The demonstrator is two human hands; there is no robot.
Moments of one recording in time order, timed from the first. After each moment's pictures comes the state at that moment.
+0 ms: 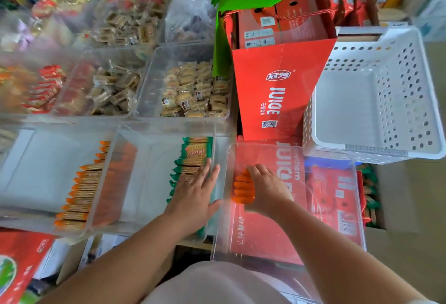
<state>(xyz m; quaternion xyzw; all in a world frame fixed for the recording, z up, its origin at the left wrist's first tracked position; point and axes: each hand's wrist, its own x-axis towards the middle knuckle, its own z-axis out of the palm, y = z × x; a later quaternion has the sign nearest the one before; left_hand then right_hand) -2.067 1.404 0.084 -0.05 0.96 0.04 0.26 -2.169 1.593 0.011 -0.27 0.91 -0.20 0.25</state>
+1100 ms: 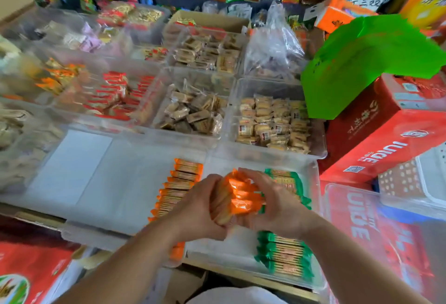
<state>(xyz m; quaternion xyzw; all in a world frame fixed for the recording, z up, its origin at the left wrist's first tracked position) -1.996 1.145 0.148 -0.10 0.88 0.46 0.11 -2.100 1.345 0.173 -0.33 0.81 -0.37 0.32</state>
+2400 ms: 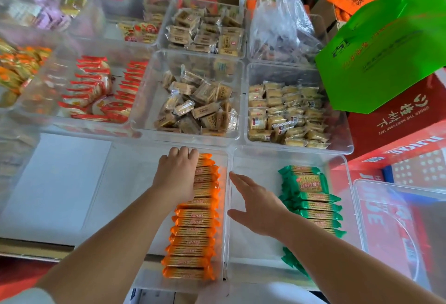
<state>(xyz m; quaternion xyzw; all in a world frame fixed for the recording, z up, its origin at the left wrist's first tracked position) -2.066 1.001 0.086 -0.05 0.99 -0.01 0.16 -2.093 1.221 0.117 -0.27 0.88 -0.14 0.36</state>
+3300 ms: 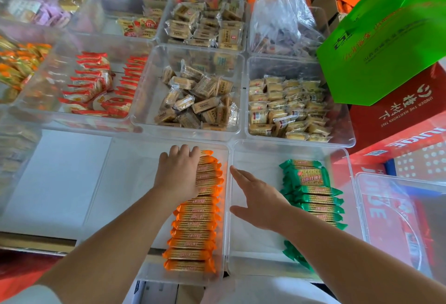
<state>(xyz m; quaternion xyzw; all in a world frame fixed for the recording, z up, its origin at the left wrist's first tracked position) -2.056 1.009 0.079 -0.07 0.99 -0.03 0.12 -2.091 1.226 0.108 -0.28 0.88 -0.12 0.36</state>
